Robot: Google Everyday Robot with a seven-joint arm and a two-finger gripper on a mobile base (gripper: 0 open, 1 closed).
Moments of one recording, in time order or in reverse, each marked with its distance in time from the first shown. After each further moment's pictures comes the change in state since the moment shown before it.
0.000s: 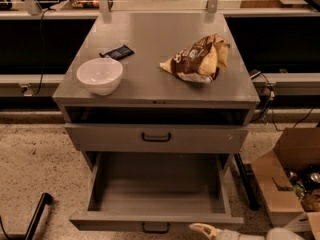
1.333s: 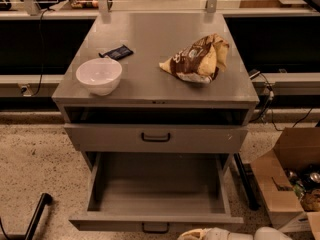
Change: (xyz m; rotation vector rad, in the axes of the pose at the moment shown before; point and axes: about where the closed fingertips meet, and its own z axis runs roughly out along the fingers) arm -0.005 -0.005 0.037 -0.001 -0.075 -0.050
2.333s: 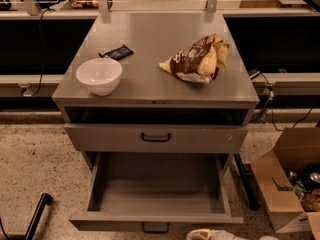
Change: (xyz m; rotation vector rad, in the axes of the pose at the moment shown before) arm 0.071 -0.027 0.002 0.134 0.045 0.057
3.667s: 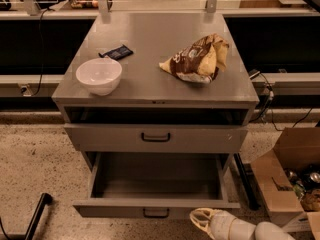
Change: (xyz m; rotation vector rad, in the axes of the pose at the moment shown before) arm -0.009 -0.078 0.005 0.179 0.022 -0.126
